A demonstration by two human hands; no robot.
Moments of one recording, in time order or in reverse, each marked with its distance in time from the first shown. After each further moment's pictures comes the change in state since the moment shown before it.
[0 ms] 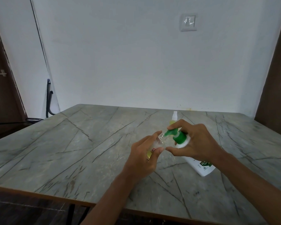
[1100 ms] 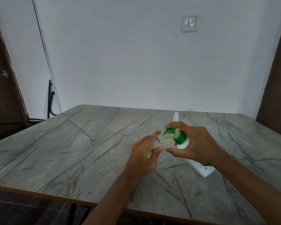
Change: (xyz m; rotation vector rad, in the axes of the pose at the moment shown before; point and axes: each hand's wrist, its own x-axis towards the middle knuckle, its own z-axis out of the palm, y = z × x) left_hand 0.000 -0.001 -0.001 -0.009 0.029 -0.056; right_hand -0.001 -0.003 0.001 -0.124 -0.039 -0.005
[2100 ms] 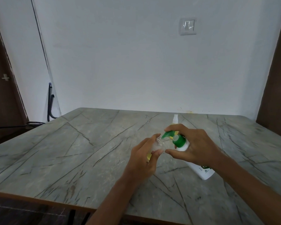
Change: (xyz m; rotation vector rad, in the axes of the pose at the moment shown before) left_hand 0.002 -0.001 0.001 0.047 0.000 0.010; right_hand 0.002 0.002 -0.001 0.015 0.025 -0.029
